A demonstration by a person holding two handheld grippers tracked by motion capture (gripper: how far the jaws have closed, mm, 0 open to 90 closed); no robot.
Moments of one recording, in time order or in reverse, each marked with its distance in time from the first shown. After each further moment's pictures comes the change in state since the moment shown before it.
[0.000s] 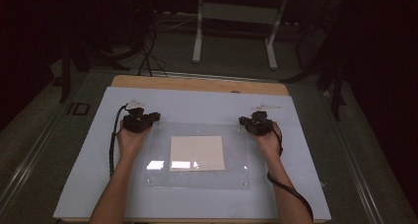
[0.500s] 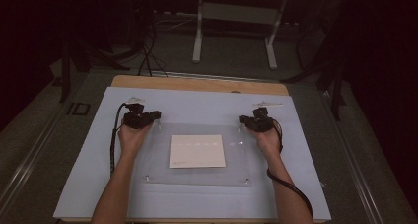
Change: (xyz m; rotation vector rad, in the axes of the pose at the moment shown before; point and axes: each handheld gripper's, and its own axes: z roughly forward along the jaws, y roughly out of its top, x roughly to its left) left arm 0.007 0.008 0.008 0.035 -0.026 -0.078; right arm -0.010 0.007 0.005 0.027 0.041 0.079
